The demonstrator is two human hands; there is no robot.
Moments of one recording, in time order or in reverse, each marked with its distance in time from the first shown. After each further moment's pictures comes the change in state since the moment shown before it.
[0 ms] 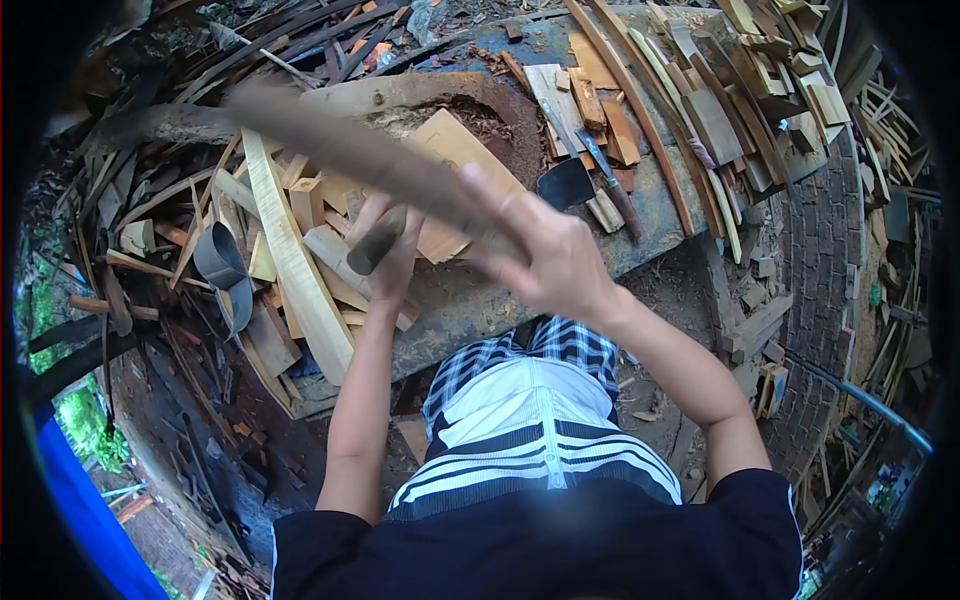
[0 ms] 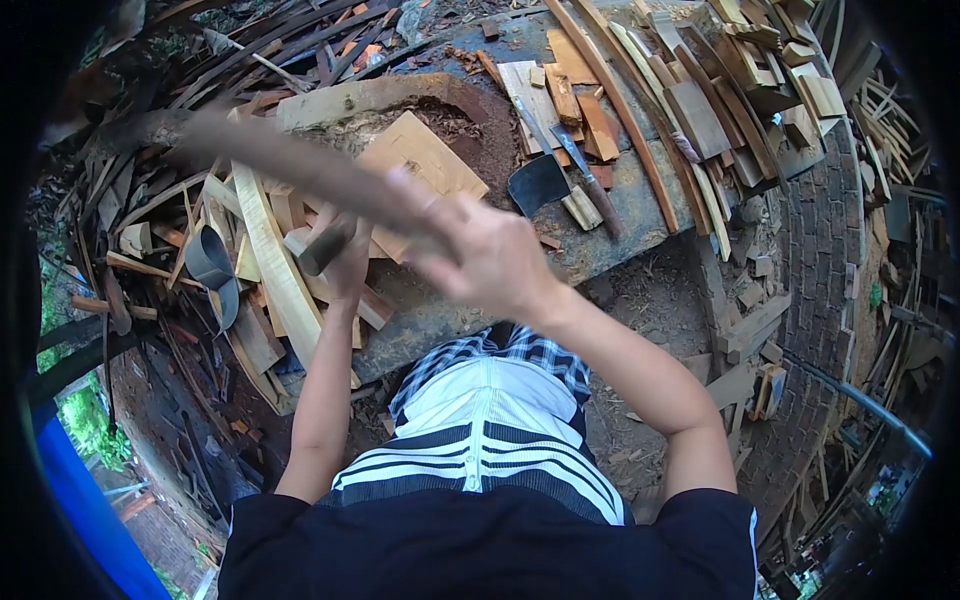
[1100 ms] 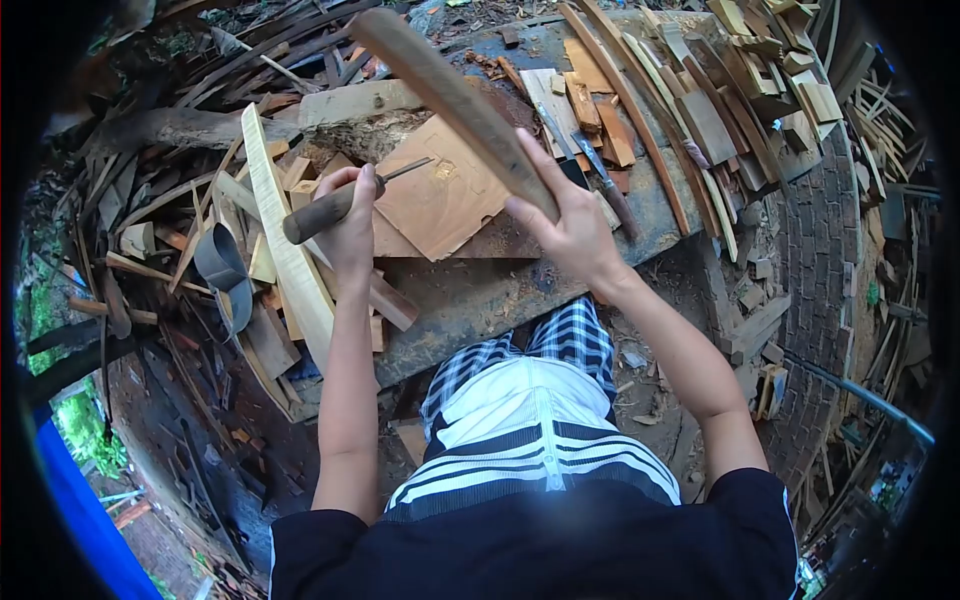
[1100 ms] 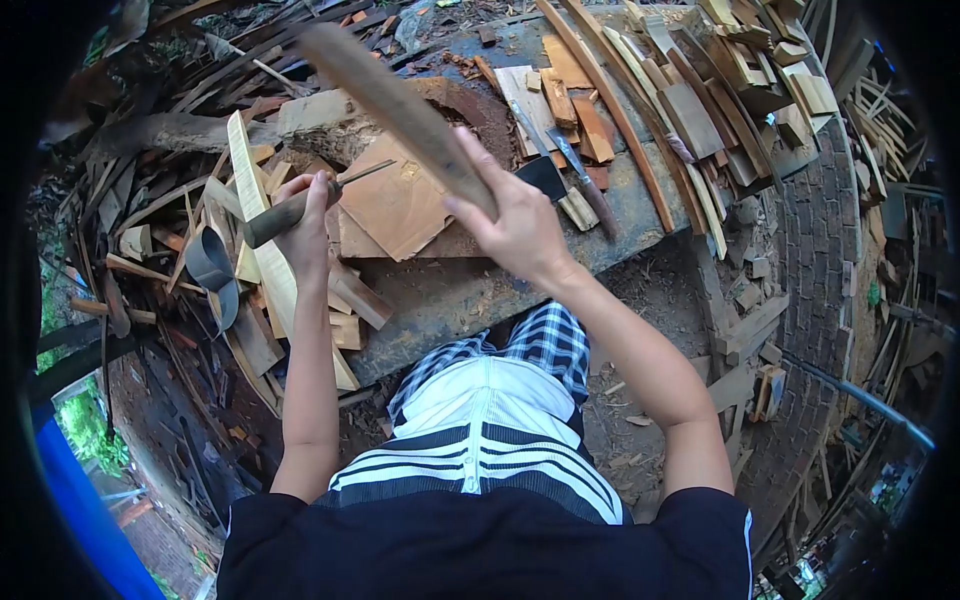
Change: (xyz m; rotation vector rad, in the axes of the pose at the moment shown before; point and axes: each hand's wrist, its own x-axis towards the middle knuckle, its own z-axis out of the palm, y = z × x) left_hand 0.033 0.017 -0.023 -0.287 0.161 -0.202; right_hand 0.000 0.020 -0.013 0.119 -0.012 0.369
